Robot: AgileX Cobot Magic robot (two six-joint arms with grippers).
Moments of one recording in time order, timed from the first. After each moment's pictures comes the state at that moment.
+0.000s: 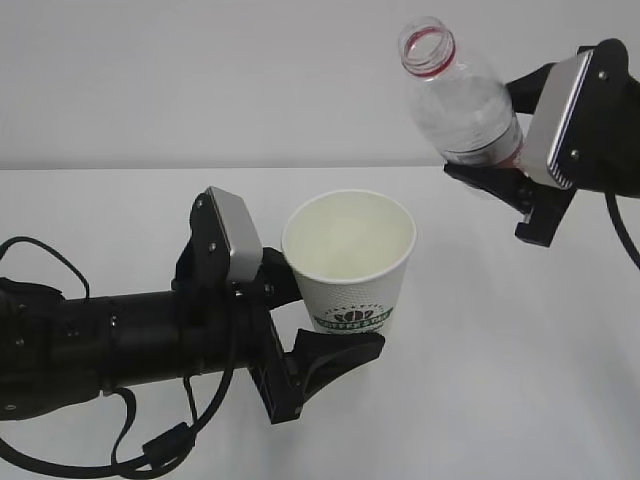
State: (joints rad) left arm -0.63 1.87 -0.63 0.68 -1.02 -0.31; right arm 0.08 1.48 -0.74 -1.12 -0.65 -0.02
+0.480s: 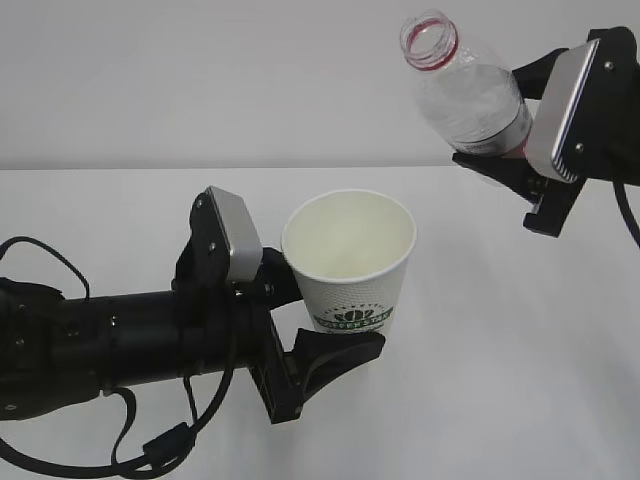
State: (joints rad) left arm -0.63 1.87 -0.63 0.68 -1.02 -0.31; right arm 0.08 1.45 -0.75 -1.13 -0.61 -0.05
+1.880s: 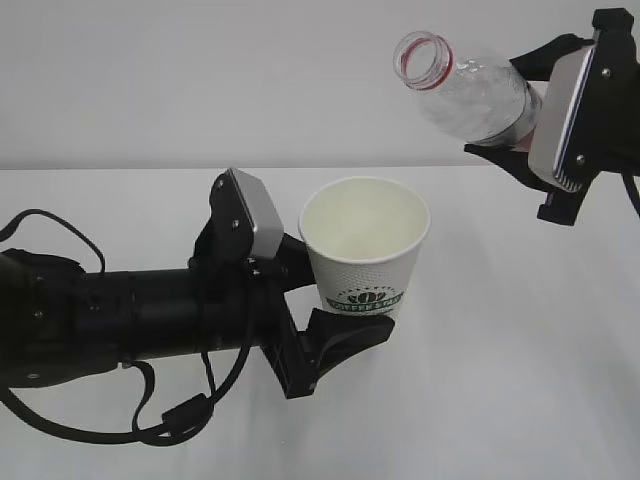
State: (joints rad) left arm -0.63 1.87 -0.70 0.73 -0.93 -0.37; right arm 0.08 1.42 -0.77 -1.13 -0.56 -0.19
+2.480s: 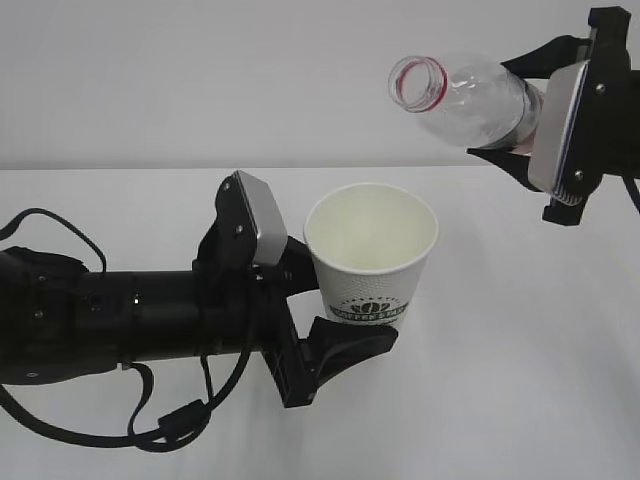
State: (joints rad) left arm -0.63 1.87 -0.71 0.78 -0.92 -0.38; right arm 0.08 1.42 -0.77 -1.13 -0.56 -0.29
